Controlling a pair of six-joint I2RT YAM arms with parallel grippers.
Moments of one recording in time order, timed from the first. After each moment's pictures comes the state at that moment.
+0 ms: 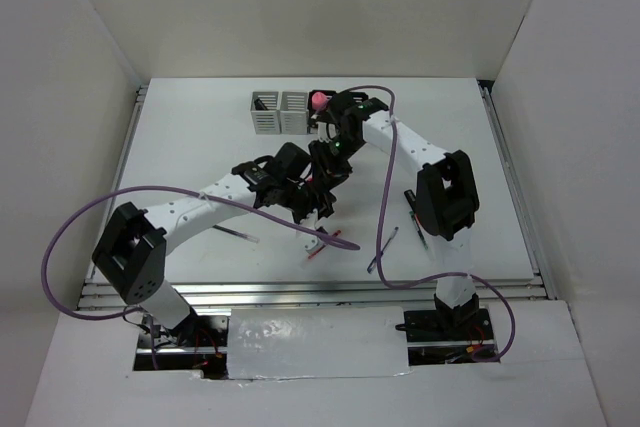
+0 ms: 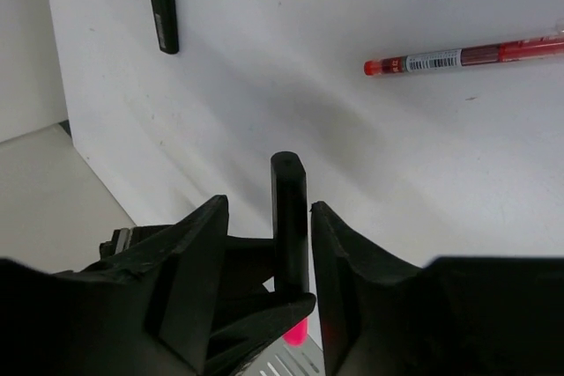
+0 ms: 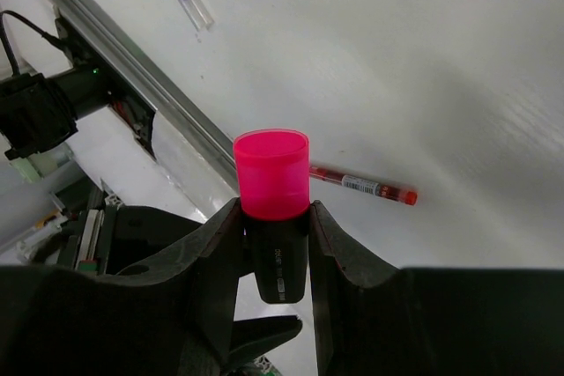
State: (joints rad) left arm -0.73 1.59 1.19 -0.57 0.53 1.89; right arm 0.52 2.08 1.82 -1.07 -0.63 0.18
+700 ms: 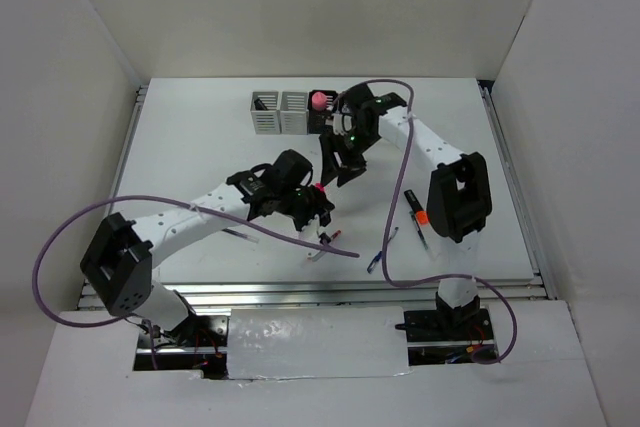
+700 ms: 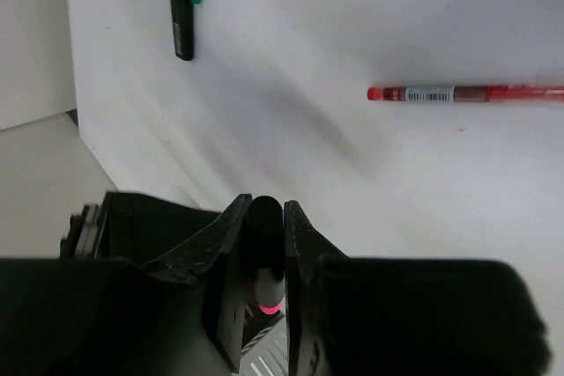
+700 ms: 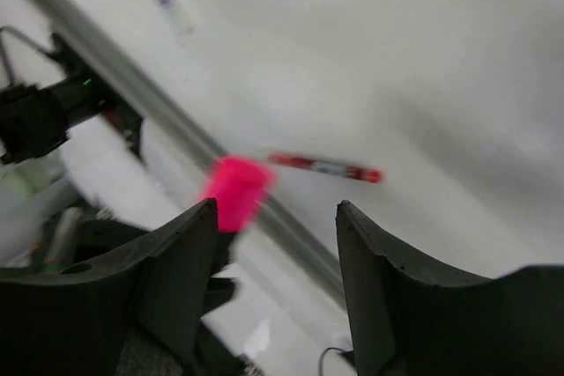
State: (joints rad) left arm -0.78 1.54 1.14 -0.52 0.49 1.78; right arm 0.46 2.02 1.79 -1.08 -0.64 0.15
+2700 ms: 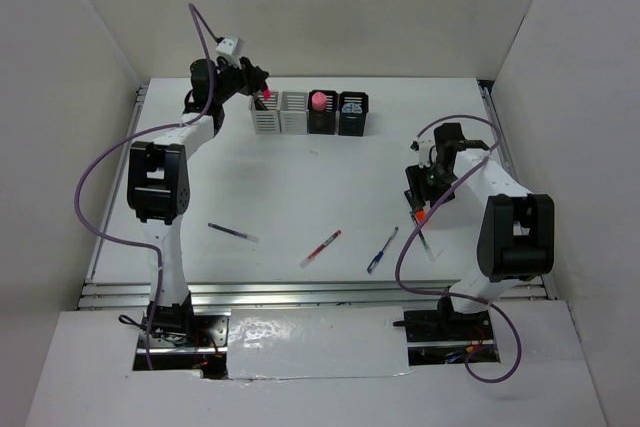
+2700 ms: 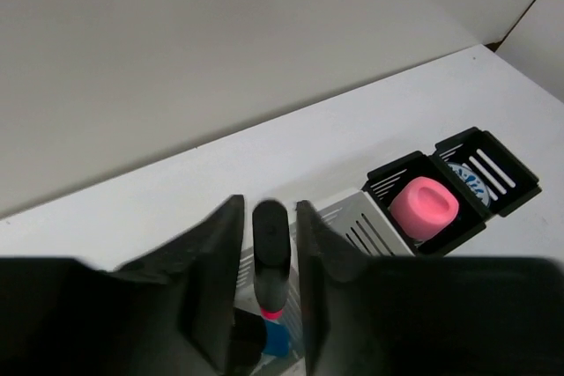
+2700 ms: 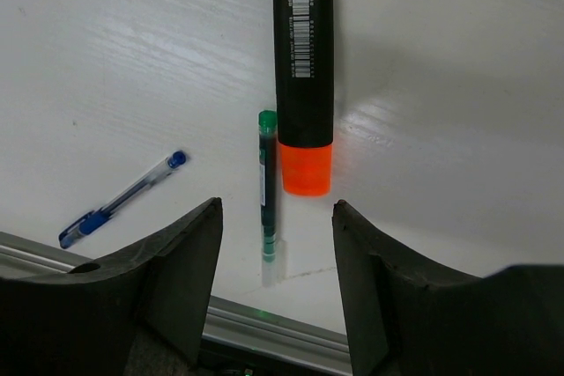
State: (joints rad) left arm -0.07 2.19 1.70 0.50 0.52 -0.18; right arm 0.01 1.59 1.09 -0.81 -0.19 -0.22
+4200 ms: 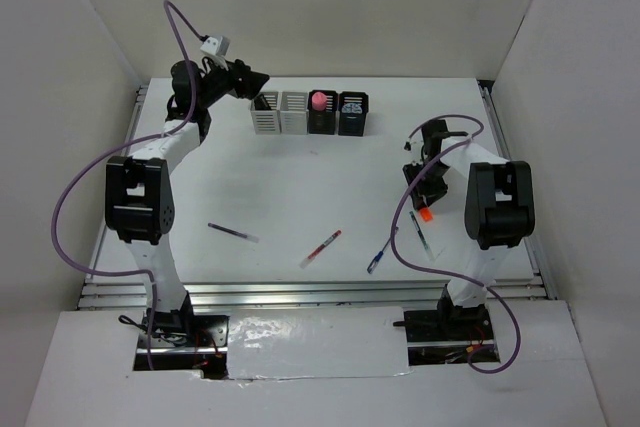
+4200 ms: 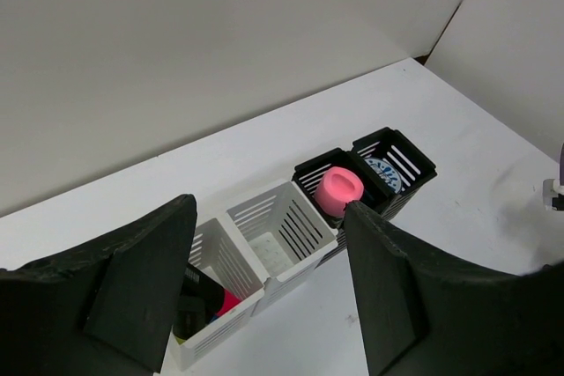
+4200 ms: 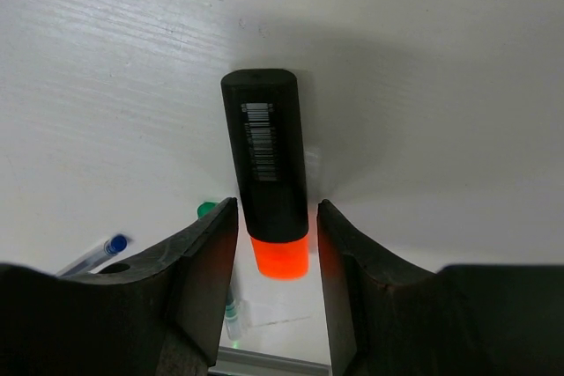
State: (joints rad) left arm -0.05 1.95 1.48 0.53 0.62 -0.24; right arm 0.03 1.85 1.21 -0.78 -0.08 -0.22
